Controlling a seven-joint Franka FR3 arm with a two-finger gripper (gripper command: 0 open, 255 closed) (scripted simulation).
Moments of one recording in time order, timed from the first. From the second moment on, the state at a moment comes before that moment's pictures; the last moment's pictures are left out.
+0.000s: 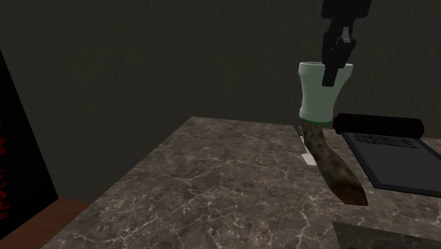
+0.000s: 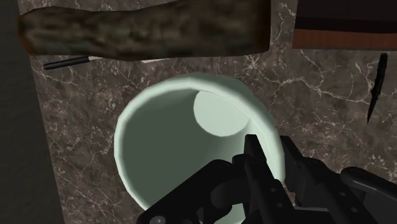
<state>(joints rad) -0.16 -0.42 -0.31 -2.11 -0.25 1.77 -0.45</state>
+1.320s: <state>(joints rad) -0.39 -1.02 -0.45 -2.41 -0.48 1.55 -0.74</state>
